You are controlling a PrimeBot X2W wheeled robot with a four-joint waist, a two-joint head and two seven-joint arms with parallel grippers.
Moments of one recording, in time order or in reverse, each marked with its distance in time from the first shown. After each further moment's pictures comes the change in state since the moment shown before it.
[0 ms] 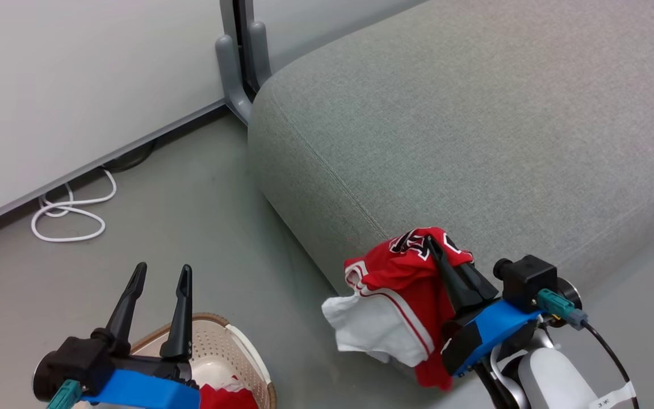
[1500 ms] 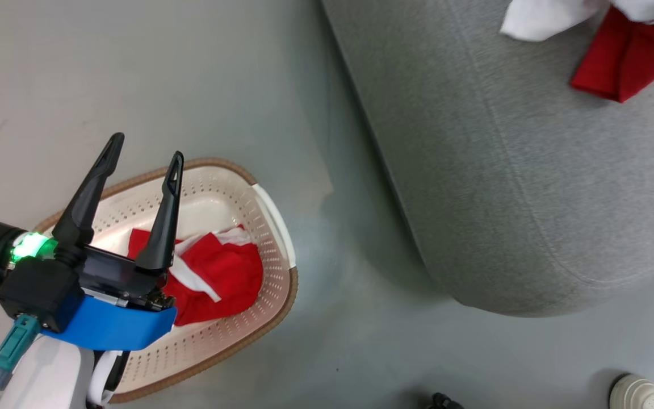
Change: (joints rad) left arm -0.239 0.146 -0.049 -0.214 0.108 -0.018 0.038; right arm -0.800 -0.190 -0.597 0.079 -0.145 0.000 0.154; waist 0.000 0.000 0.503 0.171
